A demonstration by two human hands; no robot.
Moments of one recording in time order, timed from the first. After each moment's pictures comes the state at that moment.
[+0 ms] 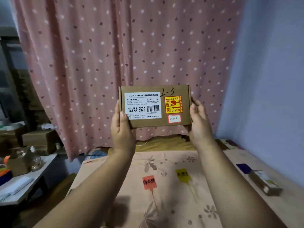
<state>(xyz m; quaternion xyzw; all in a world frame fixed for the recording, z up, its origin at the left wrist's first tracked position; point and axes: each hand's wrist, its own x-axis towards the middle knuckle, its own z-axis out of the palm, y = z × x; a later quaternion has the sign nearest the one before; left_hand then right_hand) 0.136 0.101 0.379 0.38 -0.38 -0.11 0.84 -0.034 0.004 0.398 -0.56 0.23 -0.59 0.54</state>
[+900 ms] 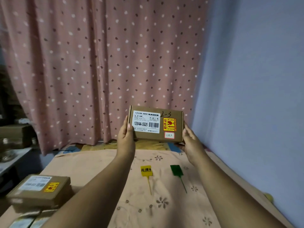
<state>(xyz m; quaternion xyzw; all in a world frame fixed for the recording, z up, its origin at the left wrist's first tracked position) -0.072 0.053 0.327 0.46 -0.36 -0.22 0.78 -0.271 -0.046 0.326 -0.60 0.36 -0.48 0.53</state>
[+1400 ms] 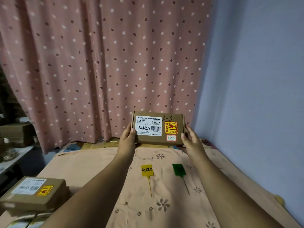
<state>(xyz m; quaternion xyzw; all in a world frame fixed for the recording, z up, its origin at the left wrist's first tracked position) -0.073 -0.003 0.309 0.50 -0.33 -0.31 0.74 -0.280 -0.106 0.299 -0.60 0.34 -0.48 0.53</state>
